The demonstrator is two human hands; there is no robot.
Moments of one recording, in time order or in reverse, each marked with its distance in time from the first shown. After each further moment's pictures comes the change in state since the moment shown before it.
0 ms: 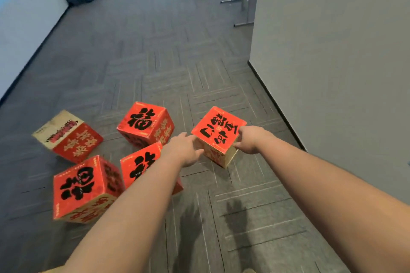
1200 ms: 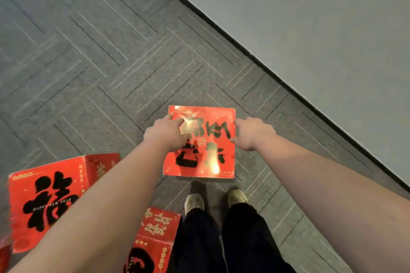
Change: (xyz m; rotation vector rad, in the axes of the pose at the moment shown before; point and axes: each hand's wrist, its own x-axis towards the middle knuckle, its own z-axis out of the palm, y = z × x) left_hand 0.609 0.001 0.025 0.333 -0.388 0.408; right_hand 0.468 0.034 0.014 0.238 -0.221 0.527
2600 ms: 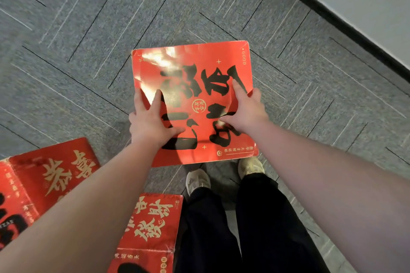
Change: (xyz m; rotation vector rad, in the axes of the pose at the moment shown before) left_hand 0.151 -0.021 0.201 -0.248 0.127 -0.080; right_hand 0.162 0.010 0.208 0.653 0.097 0.205
